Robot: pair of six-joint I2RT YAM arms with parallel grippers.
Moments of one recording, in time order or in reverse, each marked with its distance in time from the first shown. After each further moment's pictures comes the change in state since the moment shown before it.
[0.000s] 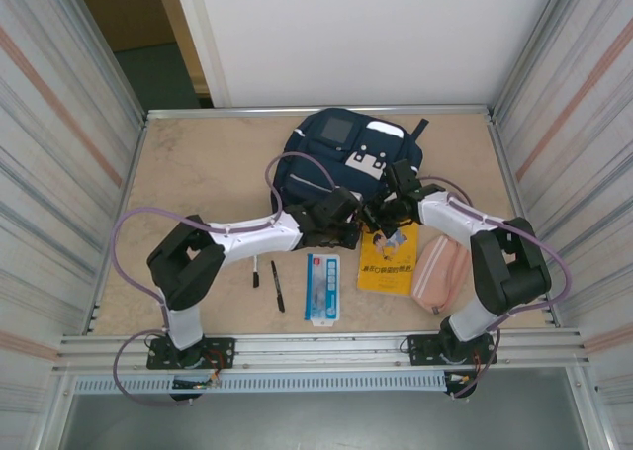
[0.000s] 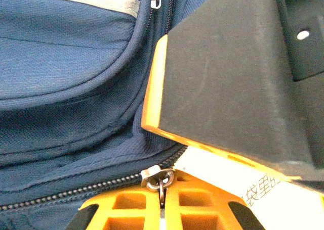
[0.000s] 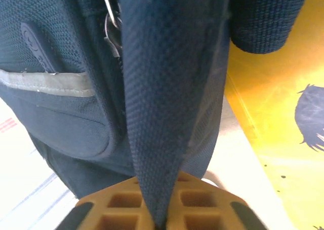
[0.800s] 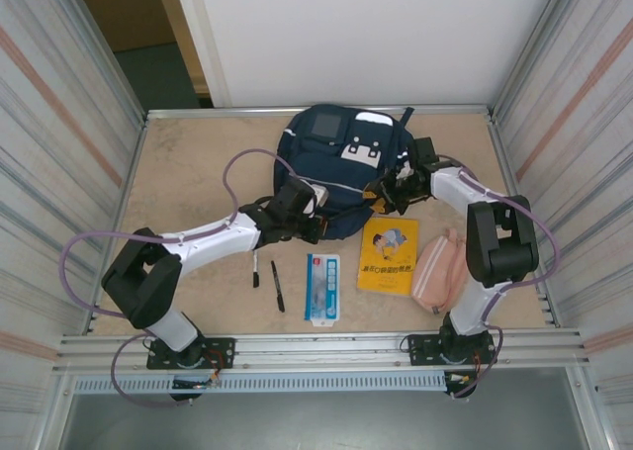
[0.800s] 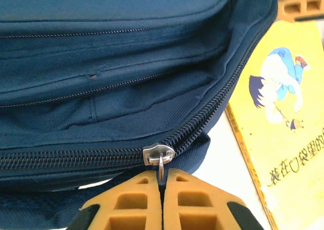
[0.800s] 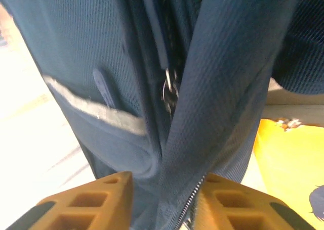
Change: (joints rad) left arm 0.164 -0.233 -0.223 0.014 0.103 0.186; right arm -0.192 0.174 0.206 -0.079 -0.222 -0.279
